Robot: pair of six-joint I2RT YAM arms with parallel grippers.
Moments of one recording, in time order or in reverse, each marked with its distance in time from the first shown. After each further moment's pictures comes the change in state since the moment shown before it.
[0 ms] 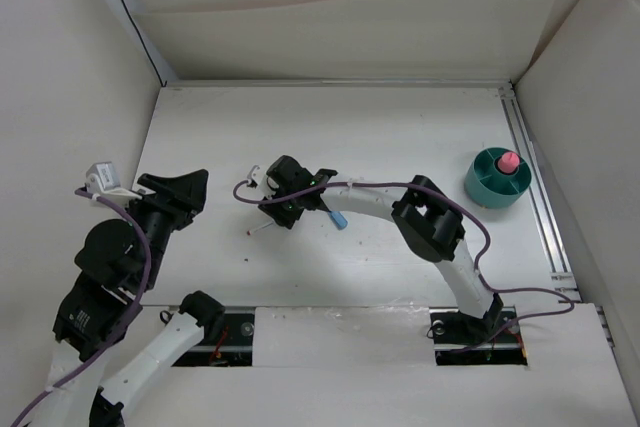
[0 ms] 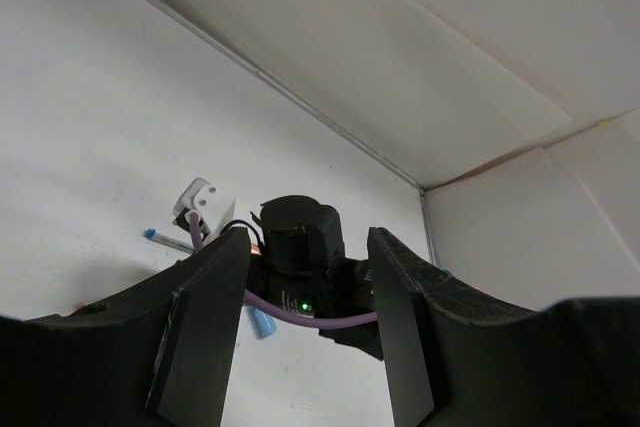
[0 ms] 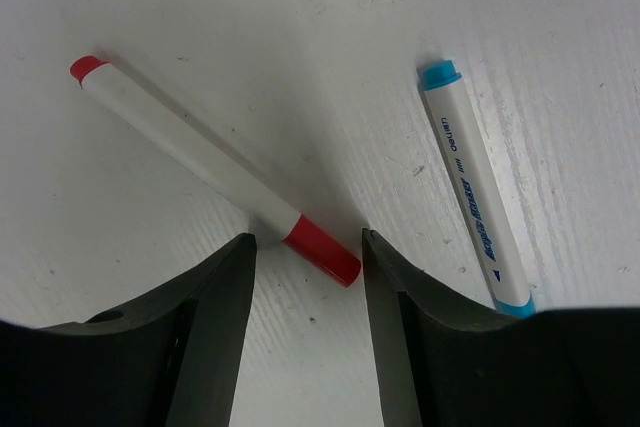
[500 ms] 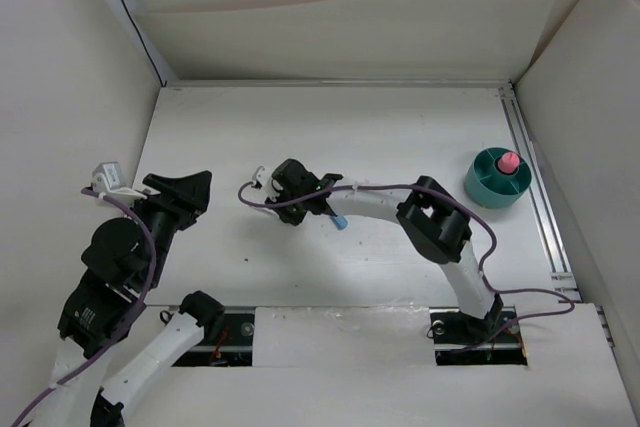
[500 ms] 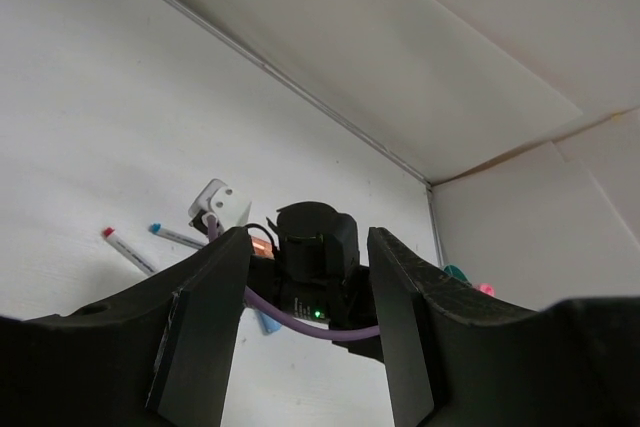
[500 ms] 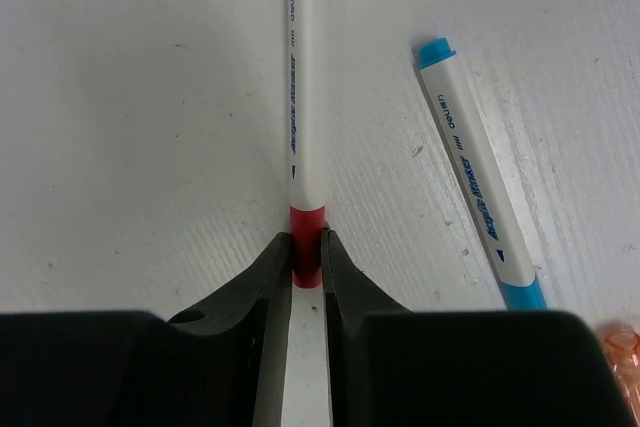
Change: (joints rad) left arm 0.000 -0.003 -0.029 0.007 0.003 0.000; right arm 0.000 -0.046 -0.094 0.078 0.010 0.016
